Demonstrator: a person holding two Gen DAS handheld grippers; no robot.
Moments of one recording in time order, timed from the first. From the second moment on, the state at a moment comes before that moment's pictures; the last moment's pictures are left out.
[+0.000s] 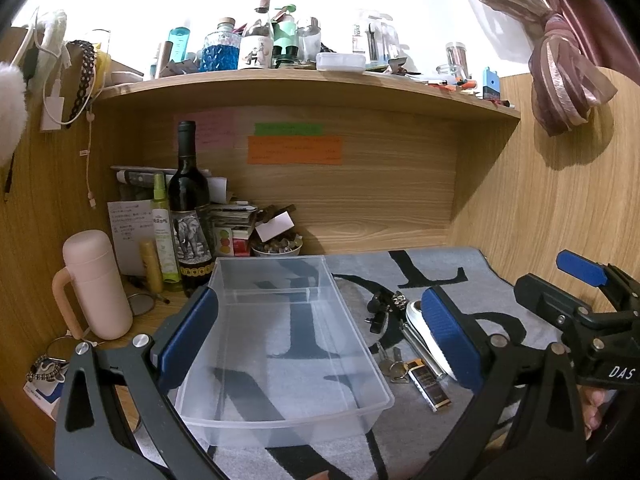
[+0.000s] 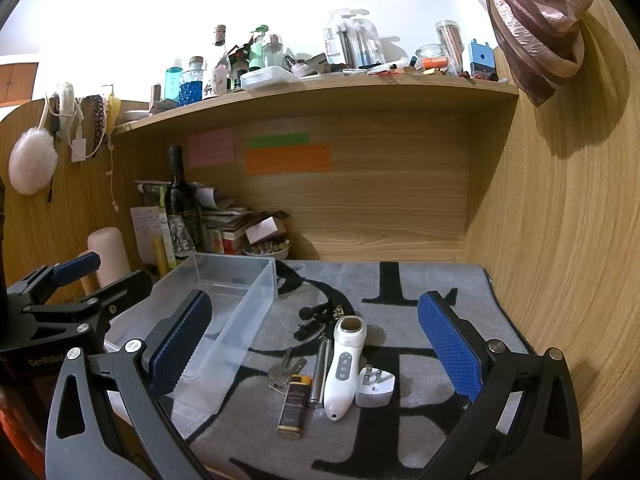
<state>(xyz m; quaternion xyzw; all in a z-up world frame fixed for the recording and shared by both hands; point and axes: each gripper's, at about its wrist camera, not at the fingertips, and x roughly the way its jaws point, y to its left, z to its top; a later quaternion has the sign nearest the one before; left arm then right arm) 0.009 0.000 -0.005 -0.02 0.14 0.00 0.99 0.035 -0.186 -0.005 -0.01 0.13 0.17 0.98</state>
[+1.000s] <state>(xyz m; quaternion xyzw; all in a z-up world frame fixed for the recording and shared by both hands) 0.029 0.029 0.000 -0.01 0.17 0.01 0.99 0.063 -0.181 -0.009 -0.01 0.16 0.18 0.97</state>
